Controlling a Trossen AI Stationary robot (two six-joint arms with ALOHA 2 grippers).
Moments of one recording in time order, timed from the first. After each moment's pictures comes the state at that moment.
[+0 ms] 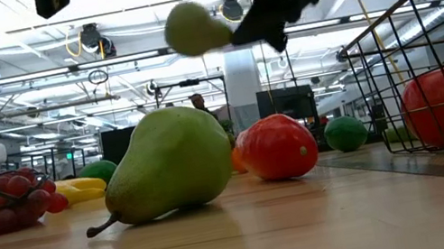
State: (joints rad) left arm -0.17 1.09 1.14 -0.70 -0.28 -0.66; right arm -0.14 1.40 0.90 -0.04 -0.25 0.15
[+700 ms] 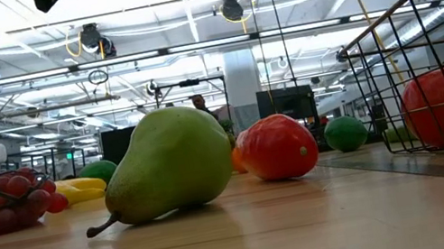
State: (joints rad) left arm -0.06 0.97 1.14 -0.73 -0.29 -0.40; right arm 0.22 1.04 1.04 -0.49 0.08 1.01
